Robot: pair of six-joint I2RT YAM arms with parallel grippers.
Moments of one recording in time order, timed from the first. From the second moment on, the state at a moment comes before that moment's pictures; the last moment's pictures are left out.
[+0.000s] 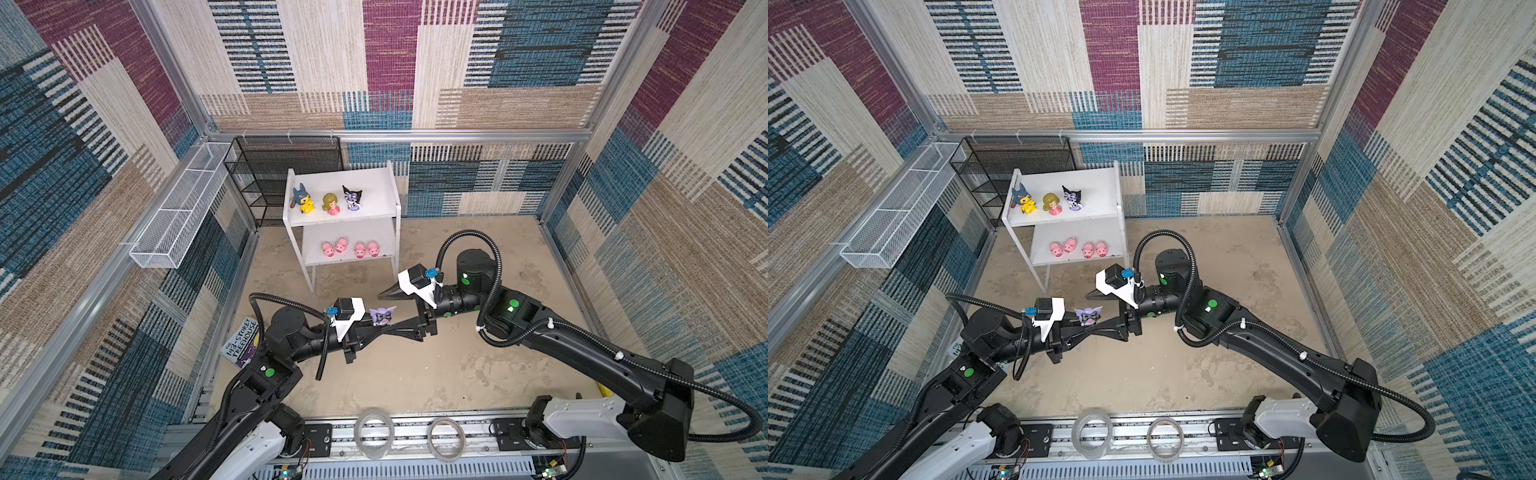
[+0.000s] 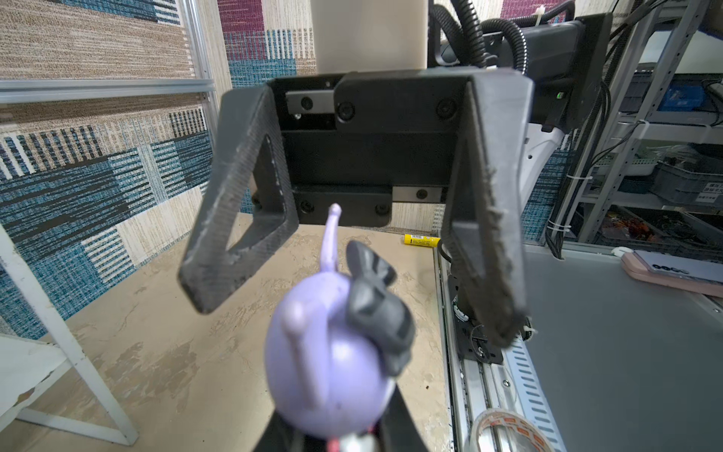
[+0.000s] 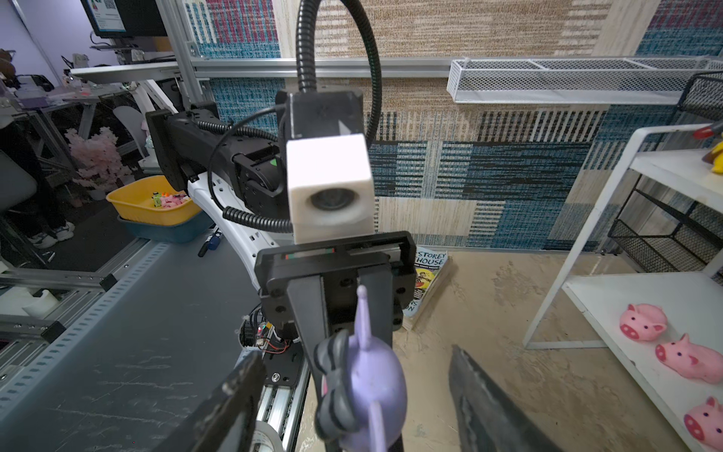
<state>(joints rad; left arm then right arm) -0.57 0.68 0.59 0.09 0.74 0.02 0.86 1.27 1.14 -0.06 -0.82 -0.12</state>
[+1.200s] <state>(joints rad) -0.57 0.64 0.74 -0.20 0.38 0.03 0.68 1.42 1.39 0.02 -0.68 -0.08</state>
